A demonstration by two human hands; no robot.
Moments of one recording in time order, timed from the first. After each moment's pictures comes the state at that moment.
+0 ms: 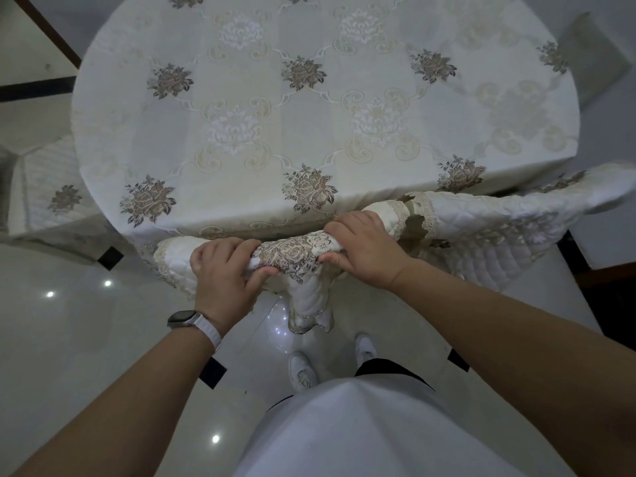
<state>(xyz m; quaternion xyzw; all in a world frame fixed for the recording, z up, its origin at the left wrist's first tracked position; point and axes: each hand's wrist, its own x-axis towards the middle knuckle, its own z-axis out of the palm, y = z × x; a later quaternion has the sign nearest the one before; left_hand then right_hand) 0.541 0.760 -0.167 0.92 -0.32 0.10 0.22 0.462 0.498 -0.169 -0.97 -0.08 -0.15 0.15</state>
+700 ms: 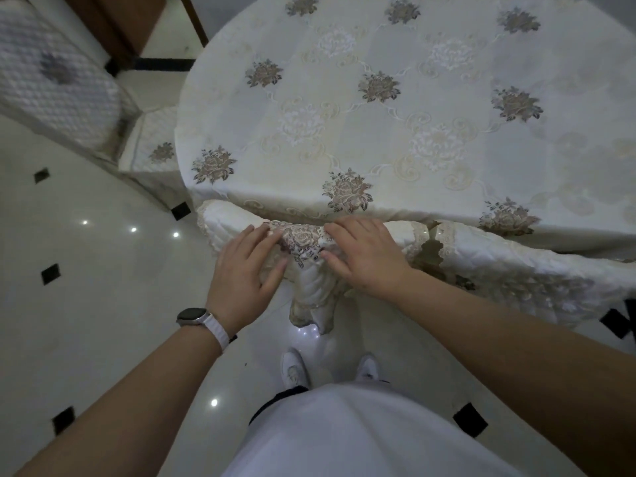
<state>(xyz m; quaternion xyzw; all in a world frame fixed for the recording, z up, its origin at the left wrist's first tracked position) 0.452 0.743 -0.124 0.96 -0.20 0.06 0.18 0.455 0.498 -0.139 -0.96 -0.19 -0.12 0.17</state>
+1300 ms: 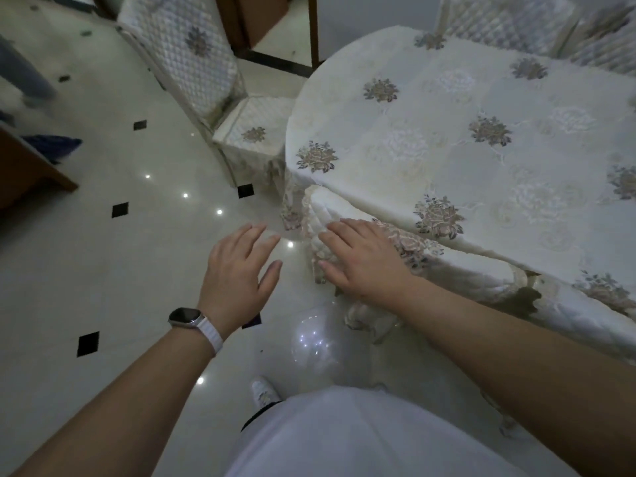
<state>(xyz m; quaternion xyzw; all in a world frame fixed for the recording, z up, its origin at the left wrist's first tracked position) 0.387 0.881 -0.102 0.98 -0.07 0.16 0.10 0.458 0.646 -0.105 -0.91 -0.38 -0.14 0.13</state>
